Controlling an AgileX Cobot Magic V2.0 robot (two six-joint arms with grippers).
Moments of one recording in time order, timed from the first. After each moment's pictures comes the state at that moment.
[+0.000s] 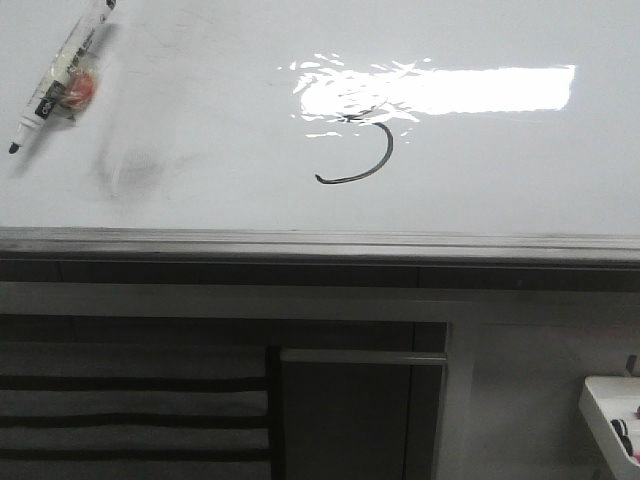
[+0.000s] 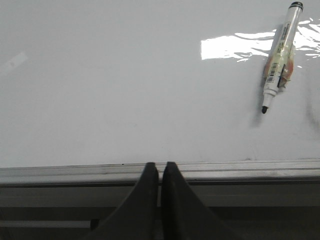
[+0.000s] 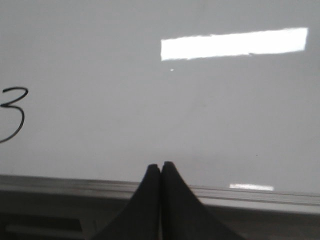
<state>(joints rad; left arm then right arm) 0.01 -0.01 0.00 0.10 0.11 -0.05 0.08 0.04 0.01 0.27 -0.01 -0.20</state>
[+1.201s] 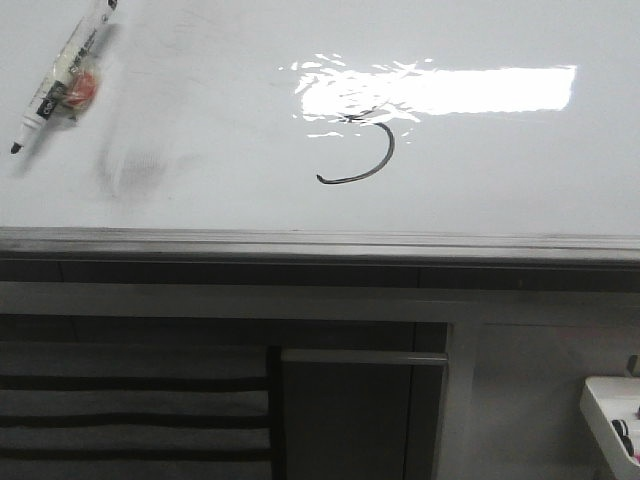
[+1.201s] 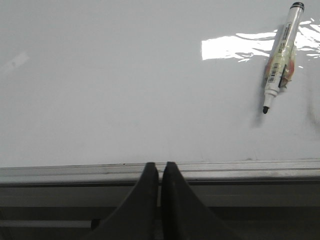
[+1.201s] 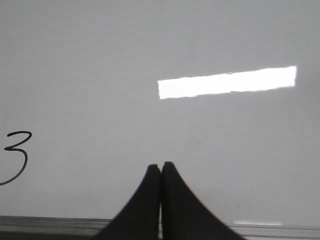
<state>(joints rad) 0.01 -0.01 0.00 0.10 0.10 -0.05 0.07 -0.01 0.02 0.04 -0.08 0.03</state>
